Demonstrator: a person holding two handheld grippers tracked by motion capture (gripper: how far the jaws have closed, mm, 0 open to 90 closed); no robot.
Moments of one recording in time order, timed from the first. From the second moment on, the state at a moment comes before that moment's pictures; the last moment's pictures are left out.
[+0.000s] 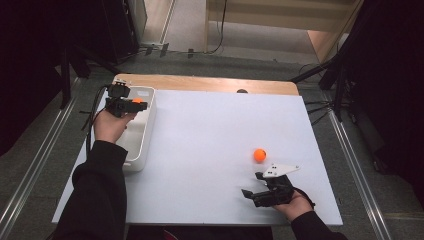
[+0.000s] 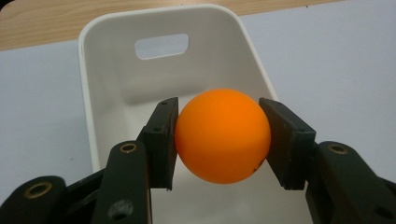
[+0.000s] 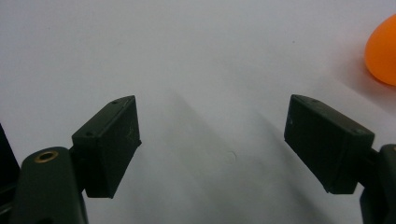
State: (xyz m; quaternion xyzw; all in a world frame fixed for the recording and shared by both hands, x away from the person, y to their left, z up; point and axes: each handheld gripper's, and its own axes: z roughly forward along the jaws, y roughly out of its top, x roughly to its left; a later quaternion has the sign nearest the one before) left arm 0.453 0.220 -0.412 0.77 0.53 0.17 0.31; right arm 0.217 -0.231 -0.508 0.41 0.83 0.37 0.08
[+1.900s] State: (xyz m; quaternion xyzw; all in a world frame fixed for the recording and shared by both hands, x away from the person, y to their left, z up) left arm 0.428 0.193 -0.361 0.79 0.45 0.11 0.40; right arm 0.217 -0.231 -0.507 0.40 0.83 0.38 0.08
